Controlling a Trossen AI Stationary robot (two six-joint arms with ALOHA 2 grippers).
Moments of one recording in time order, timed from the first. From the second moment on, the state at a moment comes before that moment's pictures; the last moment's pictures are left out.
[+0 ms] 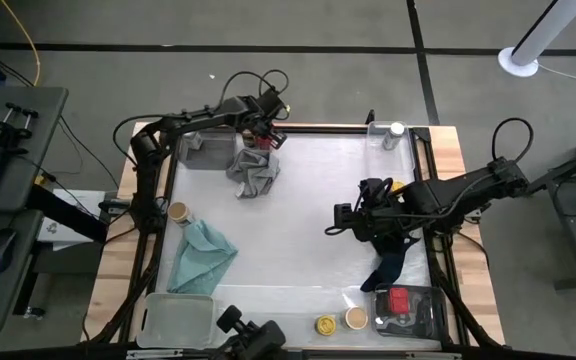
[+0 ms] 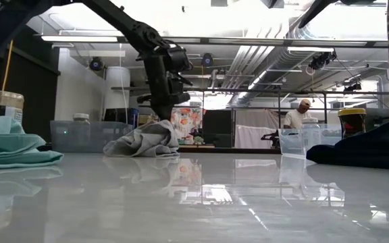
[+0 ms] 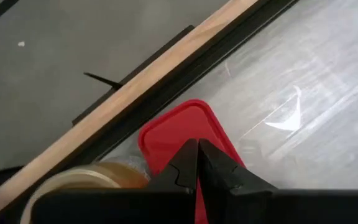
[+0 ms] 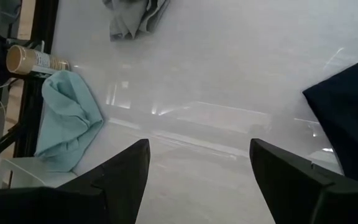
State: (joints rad) left arm 0.63 2.01 1.60 -0.73 -0.25 -0.18; right arm 0.35 1.44 1.48 -1.18 0.43 1.70
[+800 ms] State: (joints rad) left arm 0.30 2.01 1.60 -0.69 -0.18 -0.31; right arm 0.35 1.44 1.48 -1.19 0.44 1.61
